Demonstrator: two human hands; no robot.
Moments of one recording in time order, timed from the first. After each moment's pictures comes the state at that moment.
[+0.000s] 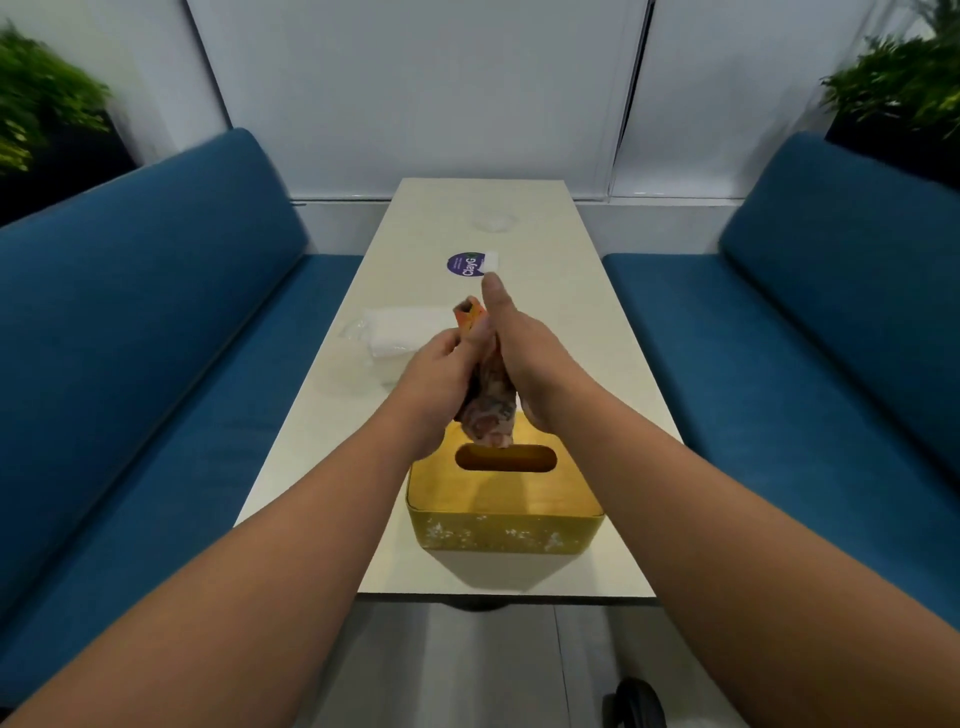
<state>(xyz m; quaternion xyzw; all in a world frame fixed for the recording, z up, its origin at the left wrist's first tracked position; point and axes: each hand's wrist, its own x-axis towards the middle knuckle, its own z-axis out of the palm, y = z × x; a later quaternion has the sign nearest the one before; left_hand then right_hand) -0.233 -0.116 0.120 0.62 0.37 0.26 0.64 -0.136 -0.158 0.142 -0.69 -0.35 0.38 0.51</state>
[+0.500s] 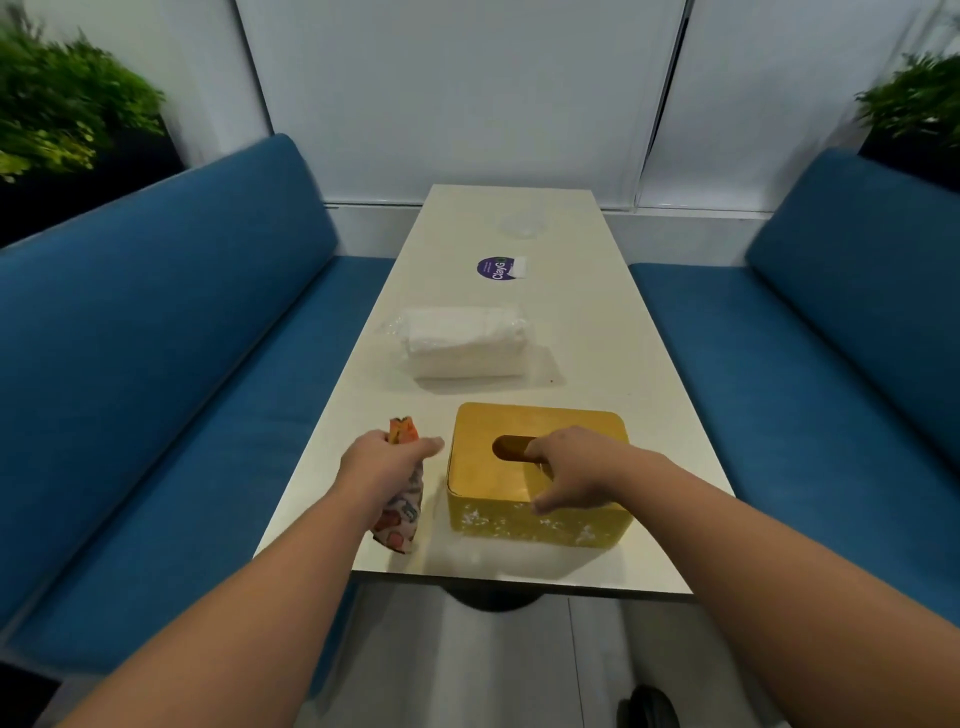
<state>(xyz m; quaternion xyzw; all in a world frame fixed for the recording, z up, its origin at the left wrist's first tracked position) -0.332 -0.101 0.043 0.59 0.62 0.16 0.48 -0.126 -0.196 0.069 -0.74 -0.63 0.21 -0.07</state>
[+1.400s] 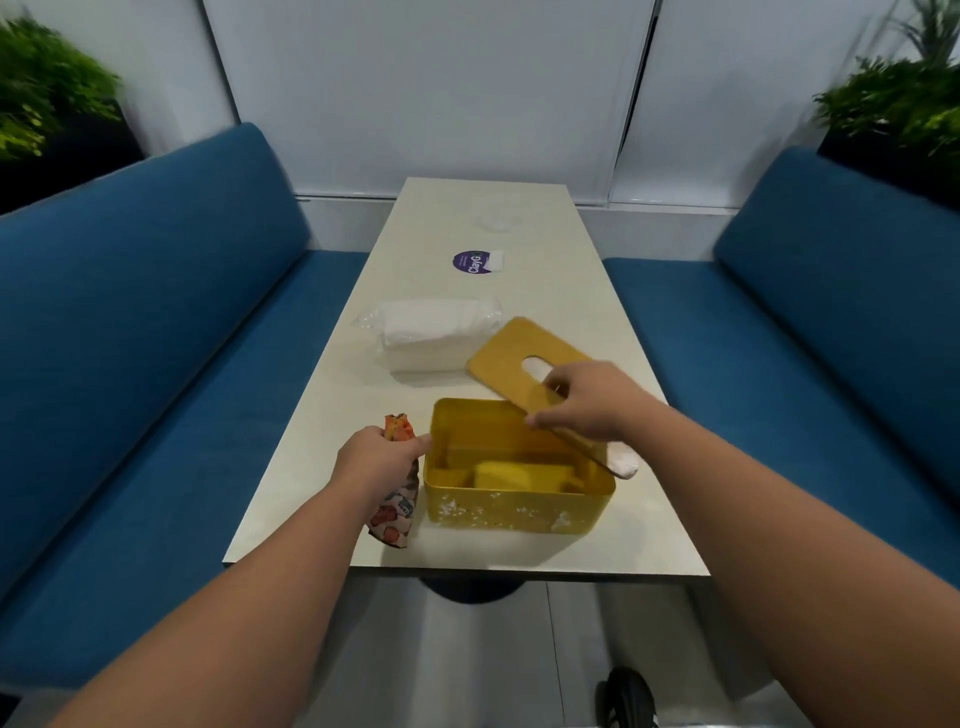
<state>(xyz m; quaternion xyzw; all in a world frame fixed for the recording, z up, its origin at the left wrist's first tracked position) -0.313 -0.100 0.026 0.64 0.62 0.14 0.44 -0.089 -0.200 0.106 -0.82 -0.54 0.17 0.08</state>
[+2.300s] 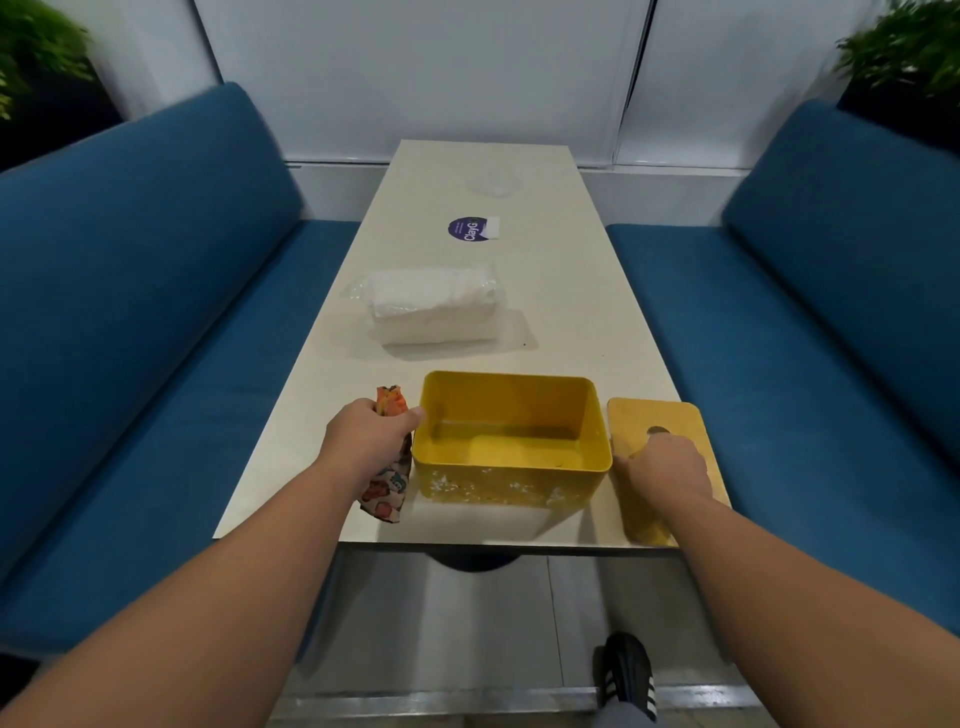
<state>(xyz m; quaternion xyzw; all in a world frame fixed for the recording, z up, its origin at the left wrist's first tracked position) -0.310 -0.105 0.030 0.65 0.61 0.15 0.42 -0.030 -0.262 -0.034 -0.96 -0.25 0.11 0.09</state>
